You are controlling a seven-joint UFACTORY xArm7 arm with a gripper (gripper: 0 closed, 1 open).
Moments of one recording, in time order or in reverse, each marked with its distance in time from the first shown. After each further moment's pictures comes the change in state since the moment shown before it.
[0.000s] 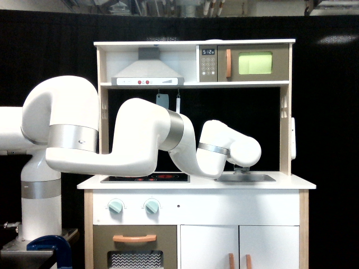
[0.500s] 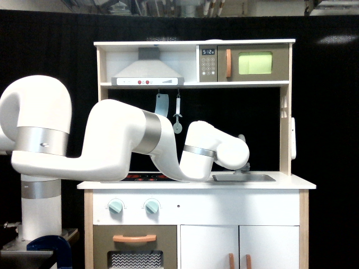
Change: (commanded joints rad) arm -0.239 -0.006 0.011 -0.159 -0.057 0.073 0.016
